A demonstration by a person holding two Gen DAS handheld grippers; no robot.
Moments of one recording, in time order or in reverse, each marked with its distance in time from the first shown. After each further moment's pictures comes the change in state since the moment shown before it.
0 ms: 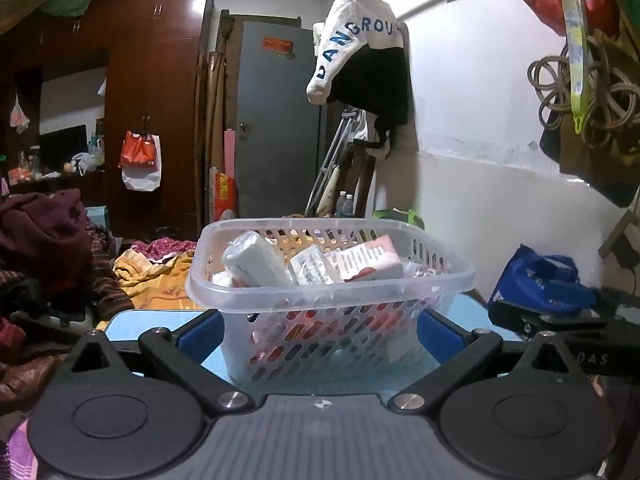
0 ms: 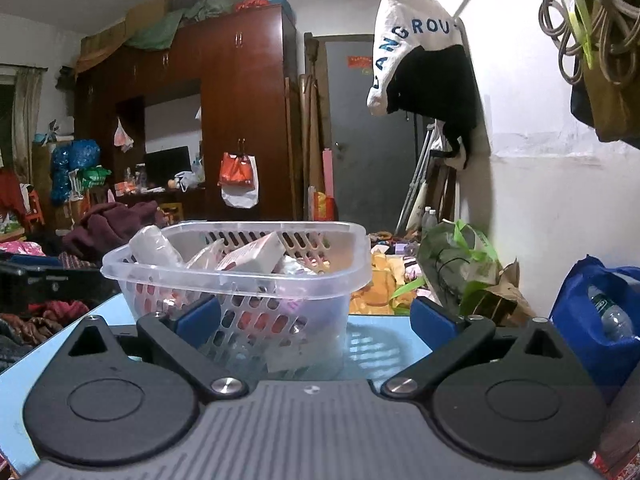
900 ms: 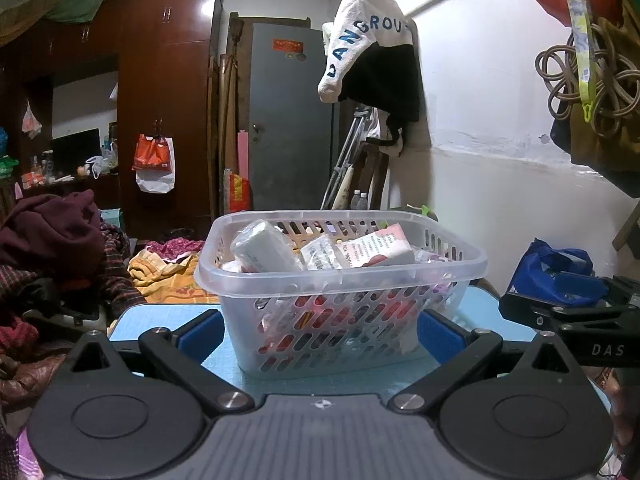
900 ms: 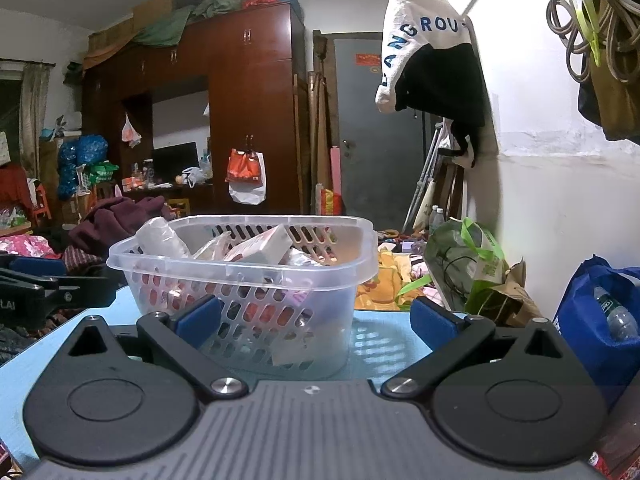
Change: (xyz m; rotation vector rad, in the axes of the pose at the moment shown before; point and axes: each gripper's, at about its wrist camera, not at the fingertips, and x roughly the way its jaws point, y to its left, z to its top) left arm -0.003 -0.005 -0.010 0.008 -0.007 0.050; right arm -0.004 -0.003 -0.002 -0.017 0.008 0.025
